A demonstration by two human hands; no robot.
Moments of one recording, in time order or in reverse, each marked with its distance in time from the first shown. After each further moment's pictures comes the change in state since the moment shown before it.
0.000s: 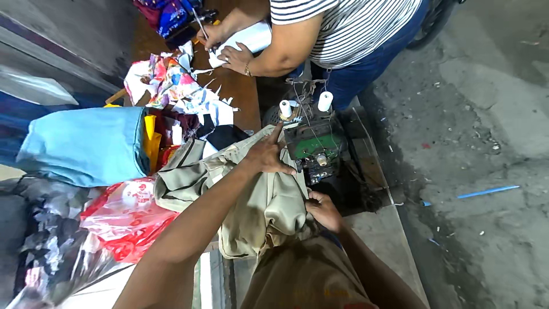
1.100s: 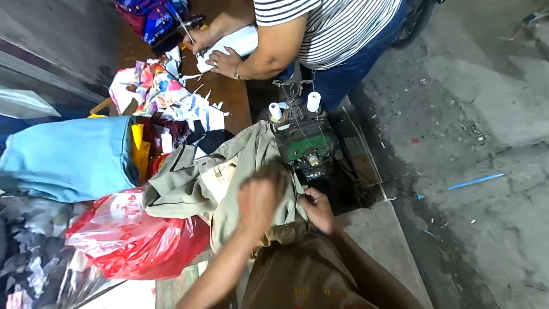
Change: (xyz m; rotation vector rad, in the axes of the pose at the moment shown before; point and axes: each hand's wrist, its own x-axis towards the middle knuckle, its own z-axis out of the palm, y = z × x) left_hand -0.106 0.098 0.001 0.018 0.582 -0.225; right_hand -0.009 -0.015 0.013 0.092 0.230 -0.113
